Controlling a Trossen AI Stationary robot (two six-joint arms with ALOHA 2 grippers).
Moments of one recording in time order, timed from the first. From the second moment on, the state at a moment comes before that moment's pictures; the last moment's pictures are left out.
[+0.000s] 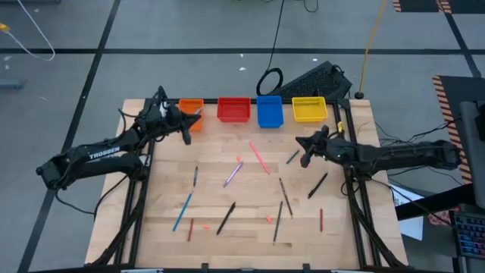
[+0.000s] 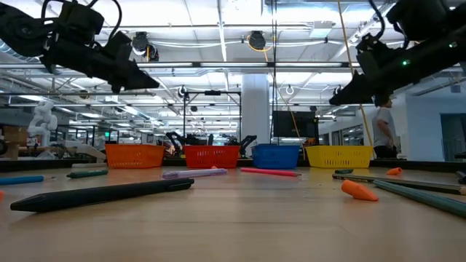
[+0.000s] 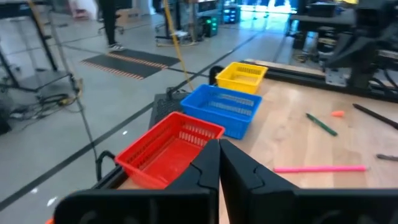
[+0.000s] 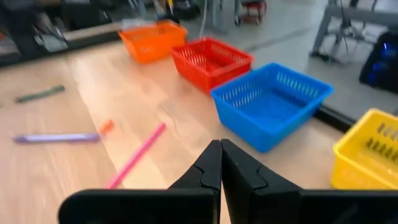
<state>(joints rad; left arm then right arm) 0.69 0.84 0.33 0.34 0.24 0.05 -0.10 0.73 0.21 0.12 0.47 0.24</state>
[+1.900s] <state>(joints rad) 0.68 0.84 0.33 0.37 0.27 0.05 -0.10 1.26 0.51 -0.69 0.13 0.97</state>
